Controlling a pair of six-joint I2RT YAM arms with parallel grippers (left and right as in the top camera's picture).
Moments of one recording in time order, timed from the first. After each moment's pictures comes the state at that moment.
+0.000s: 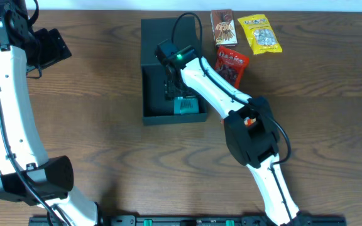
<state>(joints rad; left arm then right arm) 0.19 1.84 2.25 -1.61 -0.09 -0.33 0.62 2.40 2.06 -1.16 0.14 0.59</state>
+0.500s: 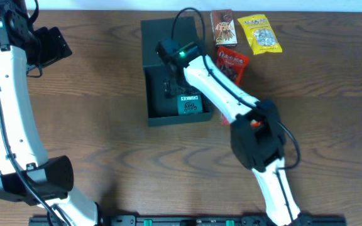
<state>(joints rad) 0.19 1.84 2.25 -1.60 -0.08 -0.33 0.61 2.31 2.06 -1.19 0.16 0.53</state>
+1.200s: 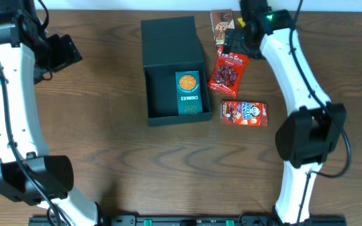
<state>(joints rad) 0.19 1.84 2.06 -1.48 0.02 -0.33 0.20 2.19 2.08 -1.09 0.12 0.41</state>
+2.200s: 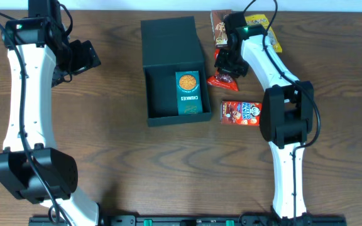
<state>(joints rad) 0.11 1.84 1.91 -1.36 0.05 -0.36 0.22 2.45 2.12 -1.09 -0.05 0.56</state>
